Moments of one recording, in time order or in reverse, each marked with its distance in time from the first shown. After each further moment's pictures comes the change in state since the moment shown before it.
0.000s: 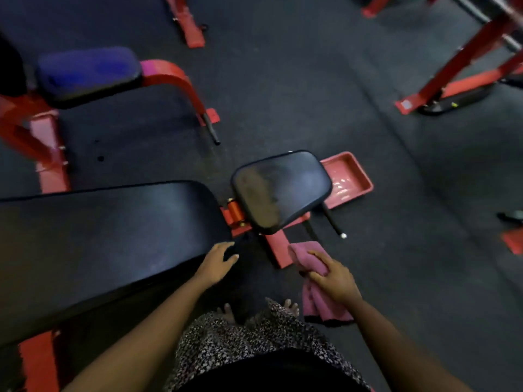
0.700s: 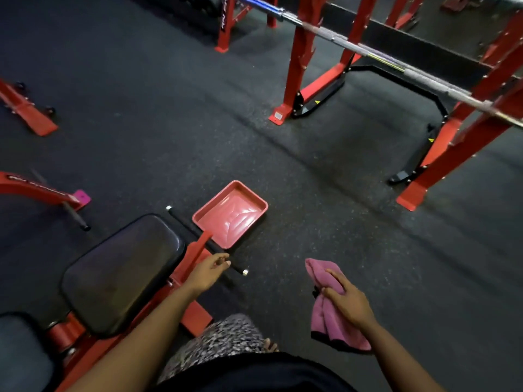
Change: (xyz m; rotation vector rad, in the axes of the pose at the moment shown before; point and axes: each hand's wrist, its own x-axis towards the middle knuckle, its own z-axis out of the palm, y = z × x) left_hand 0.120 0.368 0.234 0.009 -0.240 0.173; right_hand -0.030 0.355 -0.224 0.422 0.318 0.364
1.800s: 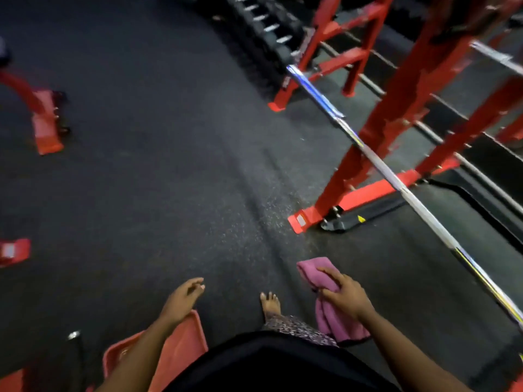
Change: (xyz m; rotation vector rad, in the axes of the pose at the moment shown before) left_hand 0.569 0.341 -0.120 -0.305 0.473 -0.250; right_hand 0.786 -0.317 -0.311 -0.473 -0.210 -0.490
